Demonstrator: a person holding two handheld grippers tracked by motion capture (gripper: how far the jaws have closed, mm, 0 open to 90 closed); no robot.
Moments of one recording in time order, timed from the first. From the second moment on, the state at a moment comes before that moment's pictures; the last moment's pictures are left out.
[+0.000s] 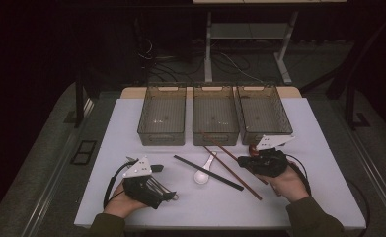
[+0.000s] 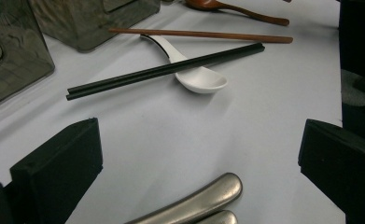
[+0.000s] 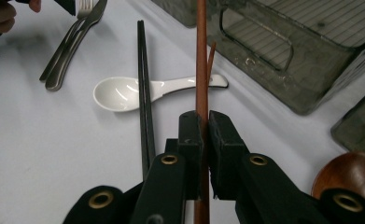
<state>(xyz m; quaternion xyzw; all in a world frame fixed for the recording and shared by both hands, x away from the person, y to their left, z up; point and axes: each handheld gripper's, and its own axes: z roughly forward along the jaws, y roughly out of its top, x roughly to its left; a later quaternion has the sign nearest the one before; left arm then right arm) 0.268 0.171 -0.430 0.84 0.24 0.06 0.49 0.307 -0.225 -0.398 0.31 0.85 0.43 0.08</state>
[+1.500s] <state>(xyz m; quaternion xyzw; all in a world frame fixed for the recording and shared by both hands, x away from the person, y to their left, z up) 0.267 0.169 -0.432 0.83 0.24 0.06 0.50 0.365 -0.175 -0.374 0.33 0.81 0.47 0.07</state>
